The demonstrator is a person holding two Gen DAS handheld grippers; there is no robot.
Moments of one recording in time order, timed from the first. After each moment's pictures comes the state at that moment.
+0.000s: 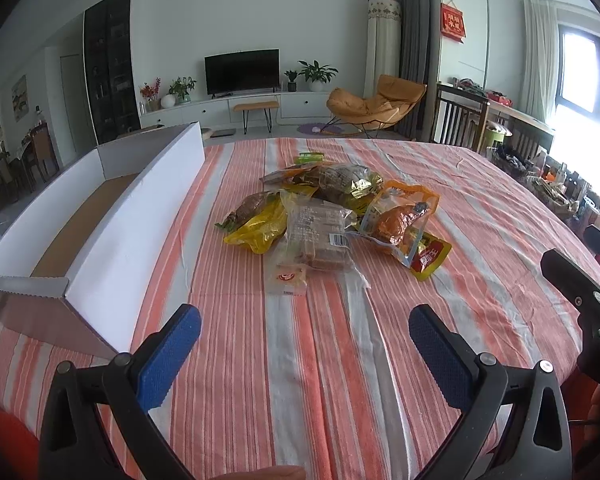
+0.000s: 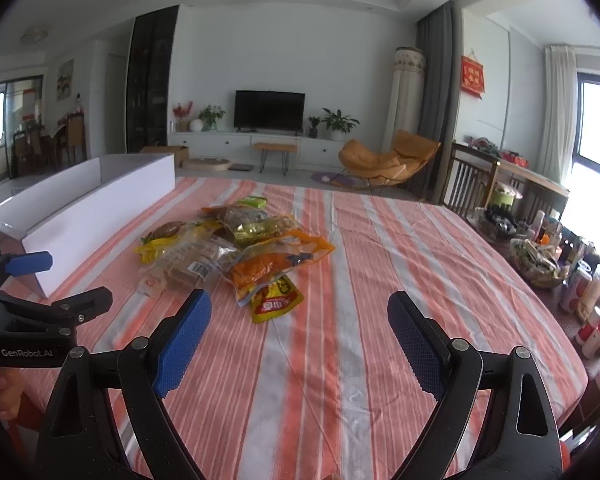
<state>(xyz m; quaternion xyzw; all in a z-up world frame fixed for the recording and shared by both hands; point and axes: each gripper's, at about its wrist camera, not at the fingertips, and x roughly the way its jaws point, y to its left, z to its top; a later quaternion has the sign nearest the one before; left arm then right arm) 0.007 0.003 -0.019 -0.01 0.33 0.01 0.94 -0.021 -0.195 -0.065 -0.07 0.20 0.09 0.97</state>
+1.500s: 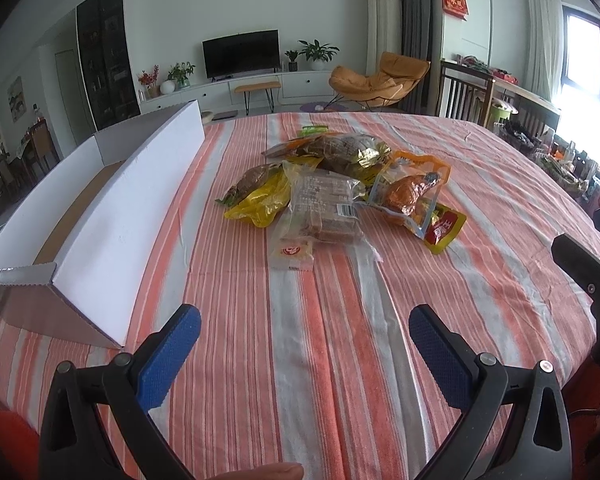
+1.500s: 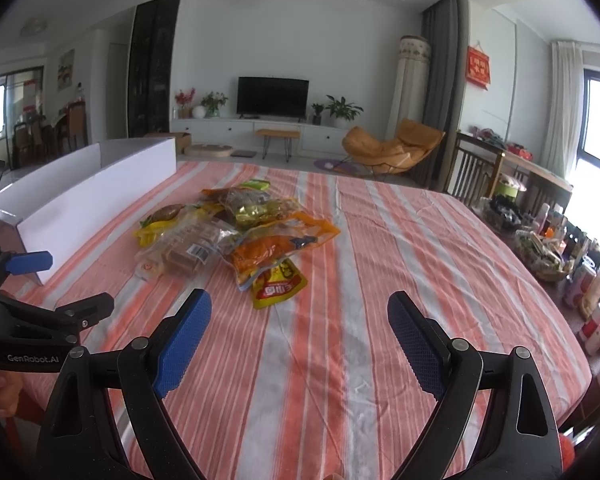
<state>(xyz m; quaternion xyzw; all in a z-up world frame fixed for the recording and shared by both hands) 0.021 0.000 -0.041 0.01 0.37 0.01 0.93 -0.014 -0.194 -0.077 -0.08 0.23 0.09 0.97</state>
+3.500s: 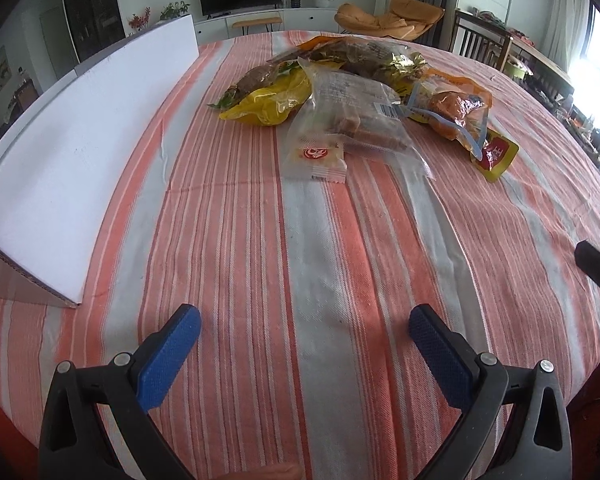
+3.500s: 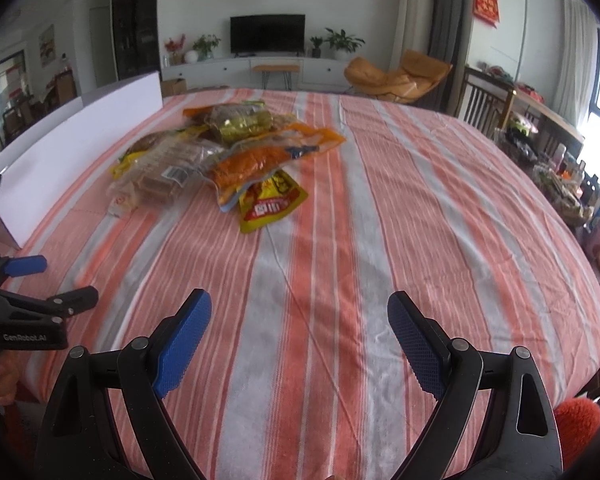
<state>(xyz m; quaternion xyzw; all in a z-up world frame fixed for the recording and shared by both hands) 0.049 0.025 -0.107 -0.01 0.48 0.01 0.88 0.022 -0.202 -0.133 -0.06 0.35 0.09 0.93</state>
